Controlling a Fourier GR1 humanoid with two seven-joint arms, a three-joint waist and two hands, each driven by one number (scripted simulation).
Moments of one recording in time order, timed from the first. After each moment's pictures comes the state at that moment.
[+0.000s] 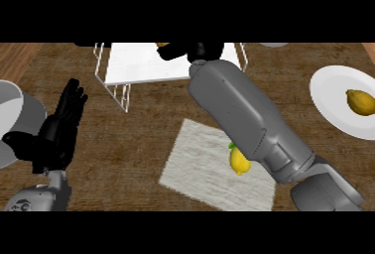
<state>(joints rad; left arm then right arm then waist) -0.13 0.17 0.01 -1.66 0.01 0.17 0.16 -1.30 0.00 0.35 -0.56 0.39 -0.76 0.62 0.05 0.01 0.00</state>
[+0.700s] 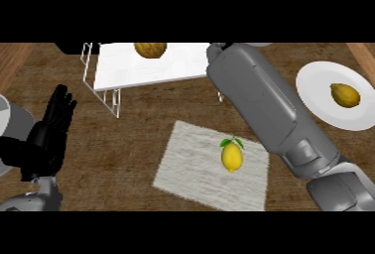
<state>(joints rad) -0.08 0.18 0.05 -1.67 0.02 0.17 0.16 -1.28 -0.08 0.25 -0.70 0.35 -0.86 0.61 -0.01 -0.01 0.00</state>
